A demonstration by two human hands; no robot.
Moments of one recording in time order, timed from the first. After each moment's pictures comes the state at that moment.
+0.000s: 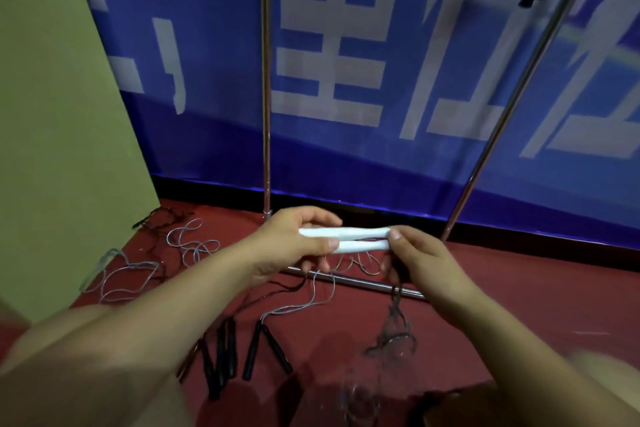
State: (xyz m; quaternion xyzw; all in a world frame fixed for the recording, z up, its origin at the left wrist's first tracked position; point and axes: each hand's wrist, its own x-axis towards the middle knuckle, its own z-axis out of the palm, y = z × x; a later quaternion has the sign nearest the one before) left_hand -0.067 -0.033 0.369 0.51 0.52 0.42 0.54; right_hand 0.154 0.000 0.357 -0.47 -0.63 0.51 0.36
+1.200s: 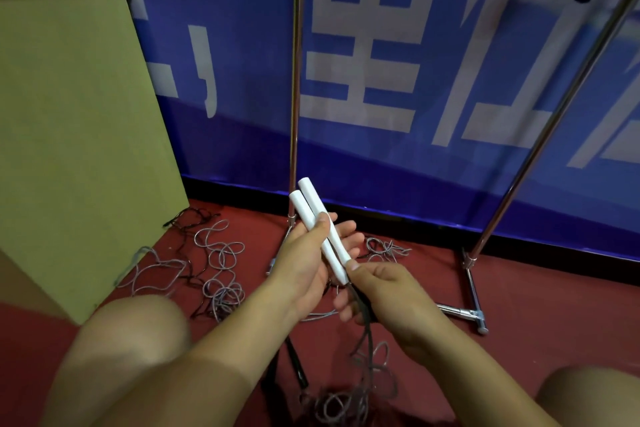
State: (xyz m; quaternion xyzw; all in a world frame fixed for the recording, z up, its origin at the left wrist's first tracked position) left_hand -0.053 -0.033 0.350 0.19 0.41 0.67 0.59; right_hand 0.081 -0.024 0.341 -0.43 -0.58 0.64 0.24
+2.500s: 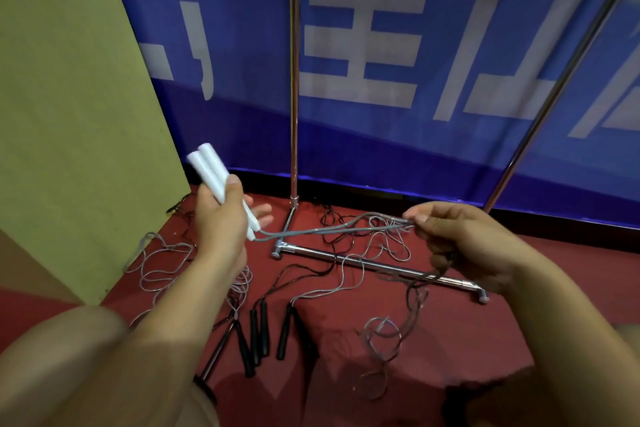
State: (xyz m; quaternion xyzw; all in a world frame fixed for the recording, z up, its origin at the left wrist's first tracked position) left_hand -0.152 -0.046 0.336 0.20 0.59 0.73 0.29; right_hand 0.144 0.015 0.373 -0.44 -0.54 0.65 0.29
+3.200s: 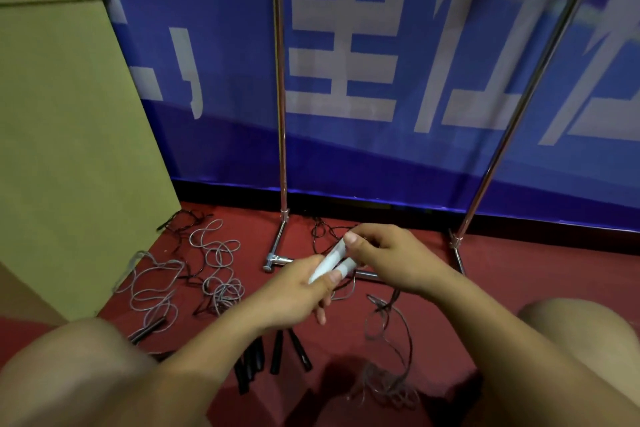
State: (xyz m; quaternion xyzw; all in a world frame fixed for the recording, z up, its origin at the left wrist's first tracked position) left_hand -0.080 -0.081 0.319 0.60 0.58 0.30 0.47; right_hand 0.101 -0.005 0.359 -0.42 -0.82 0.34 0.19
